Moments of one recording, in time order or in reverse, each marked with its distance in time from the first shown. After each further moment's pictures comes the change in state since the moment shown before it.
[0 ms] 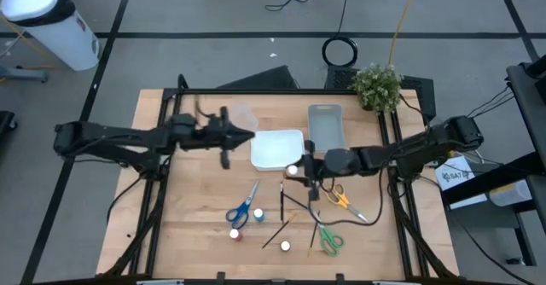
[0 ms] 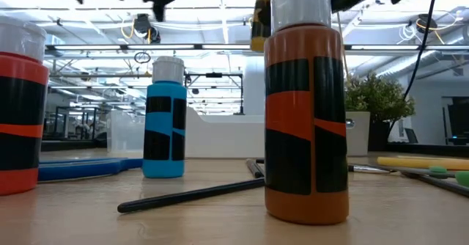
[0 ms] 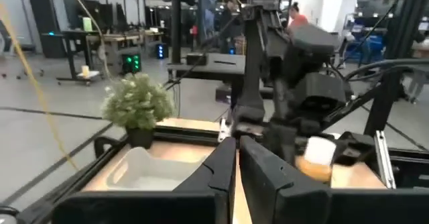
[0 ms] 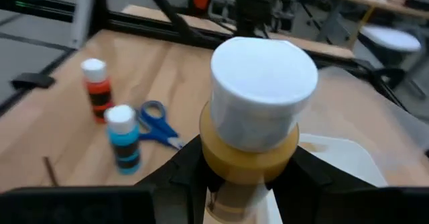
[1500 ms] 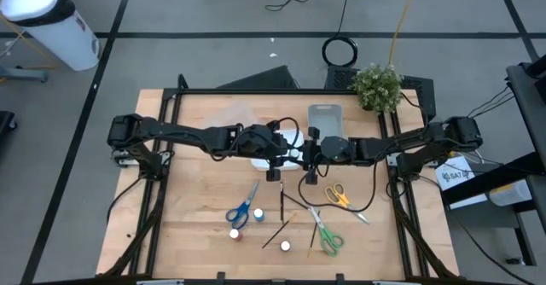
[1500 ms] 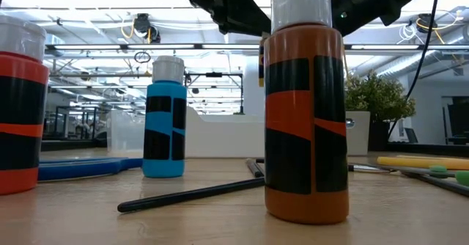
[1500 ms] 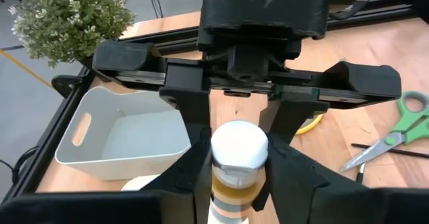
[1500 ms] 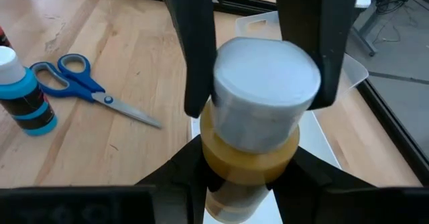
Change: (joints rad) left arm -0.071 0.581 0.589 -0.497 -0.082 0.205; right arm -0.133 0.001 -0.064 -0.018 0.021 -0.040
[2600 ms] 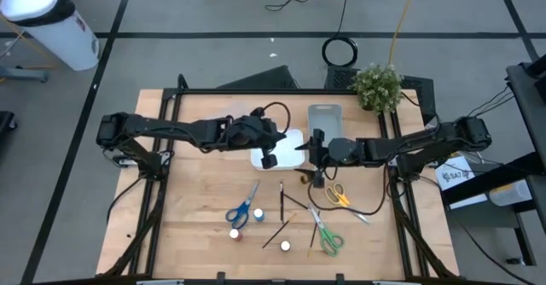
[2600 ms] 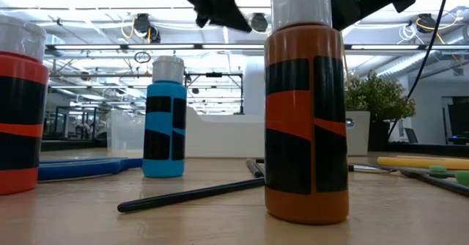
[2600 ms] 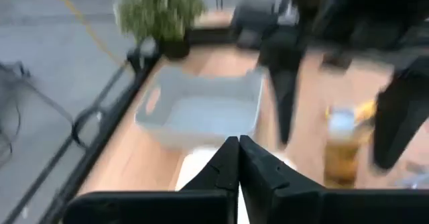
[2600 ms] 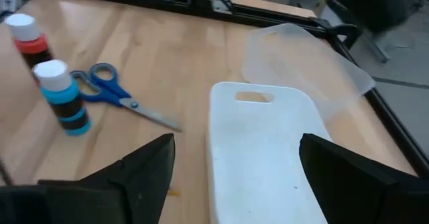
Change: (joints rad) left arm 0.020 -0.105 -0.002 -0.144 -0.182 -0.119; right arm 0.035 -0.103 0.000 -0.098 -0.011 0.030
